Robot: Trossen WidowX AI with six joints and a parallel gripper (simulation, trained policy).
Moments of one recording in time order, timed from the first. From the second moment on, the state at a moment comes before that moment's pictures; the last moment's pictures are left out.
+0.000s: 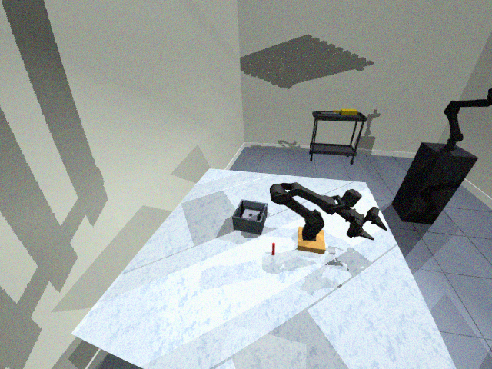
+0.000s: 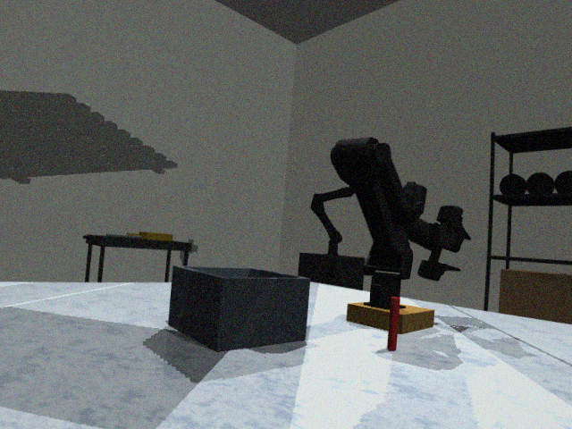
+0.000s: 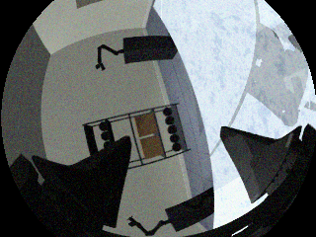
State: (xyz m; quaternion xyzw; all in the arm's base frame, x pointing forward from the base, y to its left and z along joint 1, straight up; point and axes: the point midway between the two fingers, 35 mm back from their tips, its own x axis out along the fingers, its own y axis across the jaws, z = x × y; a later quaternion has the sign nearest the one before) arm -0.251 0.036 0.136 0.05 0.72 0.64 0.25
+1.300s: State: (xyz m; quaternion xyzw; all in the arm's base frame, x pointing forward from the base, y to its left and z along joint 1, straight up) arm -0.164 -0.200 0.208 -0.31 0.50 0.80 -0.15
